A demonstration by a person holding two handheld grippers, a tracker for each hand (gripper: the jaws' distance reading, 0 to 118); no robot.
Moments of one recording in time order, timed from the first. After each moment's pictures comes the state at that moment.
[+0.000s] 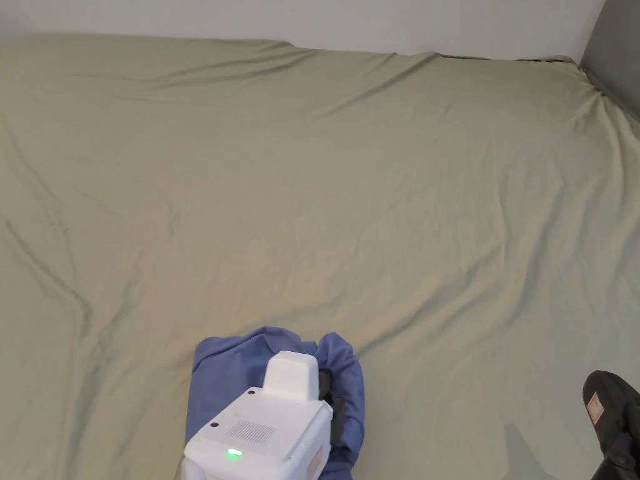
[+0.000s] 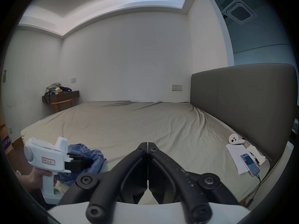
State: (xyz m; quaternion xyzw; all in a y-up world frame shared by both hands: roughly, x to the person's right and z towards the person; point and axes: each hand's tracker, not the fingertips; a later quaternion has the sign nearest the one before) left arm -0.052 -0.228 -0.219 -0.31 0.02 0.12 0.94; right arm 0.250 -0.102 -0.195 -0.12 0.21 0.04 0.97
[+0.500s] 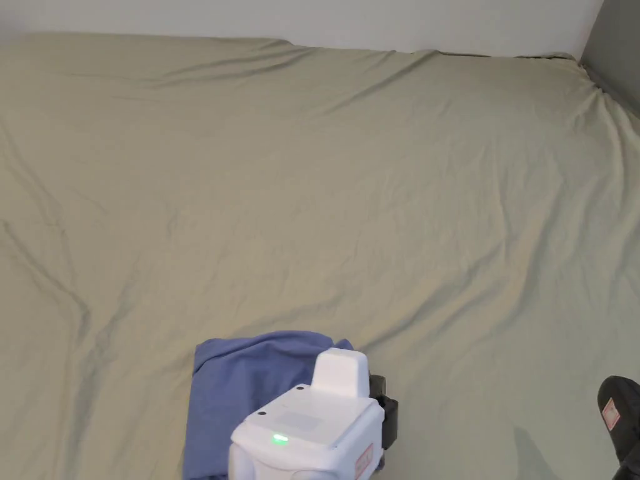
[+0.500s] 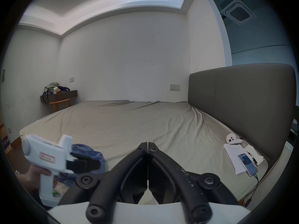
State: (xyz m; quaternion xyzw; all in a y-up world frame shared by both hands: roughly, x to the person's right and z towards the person) left arm -0.025 -0.198 -0.224 -0.31 -0.03 0.16 0.94; right arm 0.256 -0.102 -0.195 -0.12 0.20 0.04 0.97
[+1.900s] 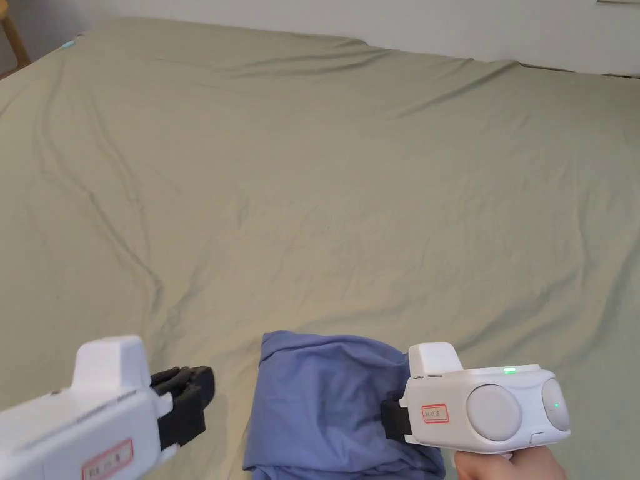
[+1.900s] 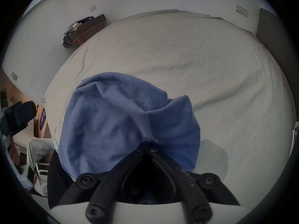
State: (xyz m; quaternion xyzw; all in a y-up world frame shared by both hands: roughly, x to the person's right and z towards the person) left arm -0.209 -0.137 -0.100 -0.33 0.10 0.27 0.90; right arm 0.038 -0.196 -0.320 -0.53 0.38 0.13 0.75
